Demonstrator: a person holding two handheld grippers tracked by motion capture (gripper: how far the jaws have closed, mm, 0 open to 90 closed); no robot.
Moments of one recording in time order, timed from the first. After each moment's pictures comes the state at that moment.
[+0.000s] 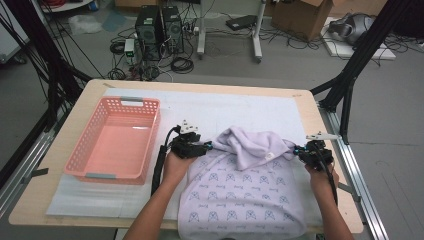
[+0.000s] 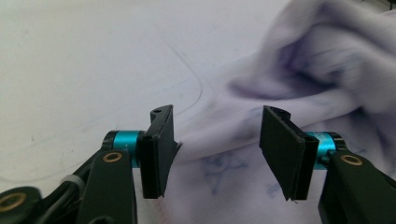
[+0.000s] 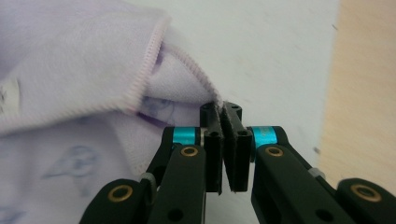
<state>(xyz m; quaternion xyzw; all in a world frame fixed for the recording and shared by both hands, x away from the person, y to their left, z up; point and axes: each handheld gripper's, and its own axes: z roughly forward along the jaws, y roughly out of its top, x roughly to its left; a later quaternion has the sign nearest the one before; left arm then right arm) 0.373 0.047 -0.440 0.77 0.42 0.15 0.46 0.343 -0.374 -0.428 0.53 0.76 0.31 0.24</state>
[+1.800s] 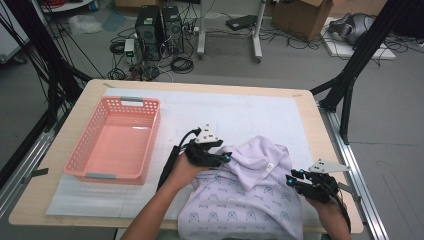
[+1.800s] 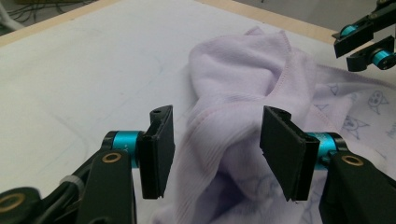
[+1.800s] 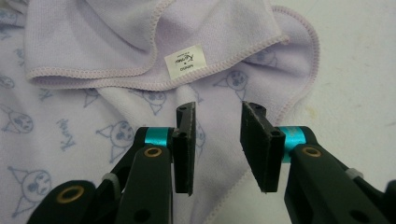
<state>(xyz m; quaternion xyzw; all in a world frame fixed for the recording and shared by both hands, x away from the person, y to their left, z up) 0.343 -0.001 -0.406 0.83 0.24 0.11 0.50 0.252 -0.357 -0.423 0.41 0.81 0.39 0.18</state>
